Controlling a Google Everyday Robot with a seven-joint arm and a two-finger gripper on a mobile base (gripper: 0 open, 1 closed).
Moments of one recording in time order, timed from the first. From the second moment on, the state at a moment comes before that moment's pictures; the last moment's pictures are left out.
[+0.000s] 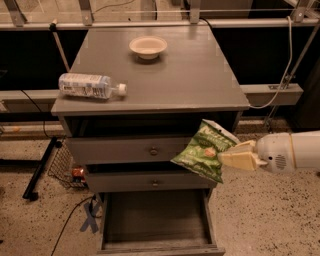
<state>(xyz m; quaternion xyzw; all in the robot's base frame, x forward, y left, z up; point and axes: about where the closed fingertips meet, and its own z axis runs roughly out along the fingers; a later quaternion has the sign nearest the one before) 0.473 -0.176 0.778 -0.37 0.78 0.36 0.36</state>
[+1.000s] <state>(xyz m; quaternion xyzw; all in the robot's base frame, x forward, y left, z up) 0.522 -0.159 0.870 -0.43 0.74 0.32 0.40</state>
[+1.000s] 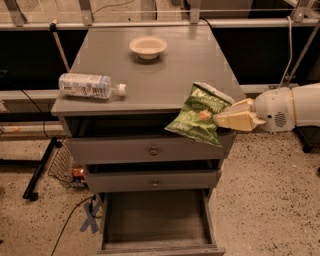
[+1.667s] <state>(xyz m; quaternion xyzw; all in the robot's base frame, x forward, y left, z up) 0.550 -0.147 0.901 -0.47 0.72 0.30 0.41</state>
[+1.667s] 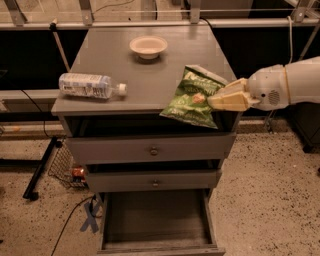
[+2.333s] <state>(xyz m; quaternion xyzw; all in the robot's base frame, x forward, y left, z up) 0.610 -0.148 0.930 -0.47 0.72 0.27 0.44</state>
